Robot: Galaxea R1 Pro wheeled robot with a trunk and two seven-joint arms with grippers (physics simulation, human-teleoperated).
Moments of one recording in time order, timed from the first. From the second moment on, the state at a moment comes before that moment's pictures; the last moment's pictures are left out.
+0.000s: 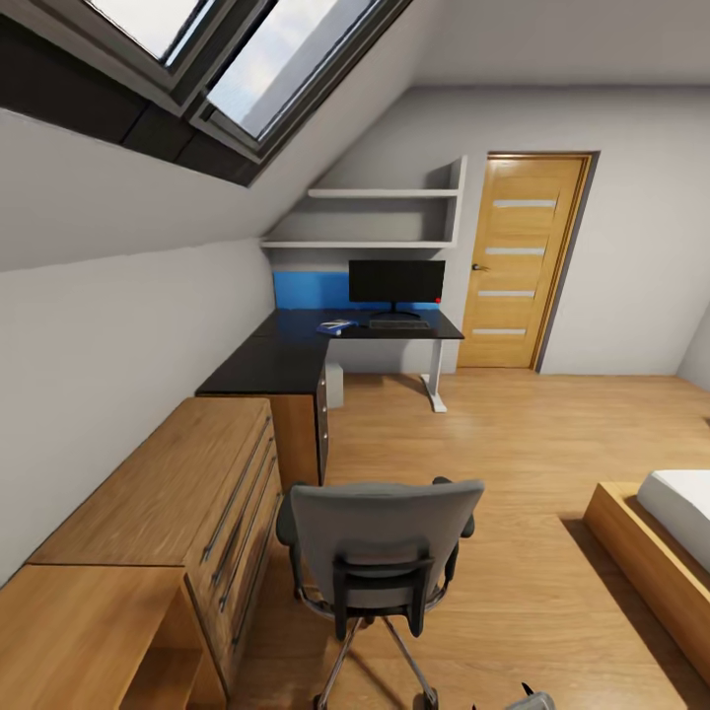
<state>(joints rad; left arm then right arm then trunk) -0.08 0.01 -0.31 -0.33 0.62 -0.26 0.23 -0.29 -0.06 0.49 -0.09 -0.01 -0.68 -0.31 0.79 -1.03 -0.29</state>
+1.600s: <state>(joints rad) -0.08 0.01 -0.31 -0.33 0.60 -0.26 0.23 -0.29 -0.07 0.40 -0.09 -0.06 -0.68 -0.32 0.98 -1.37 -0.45</state>
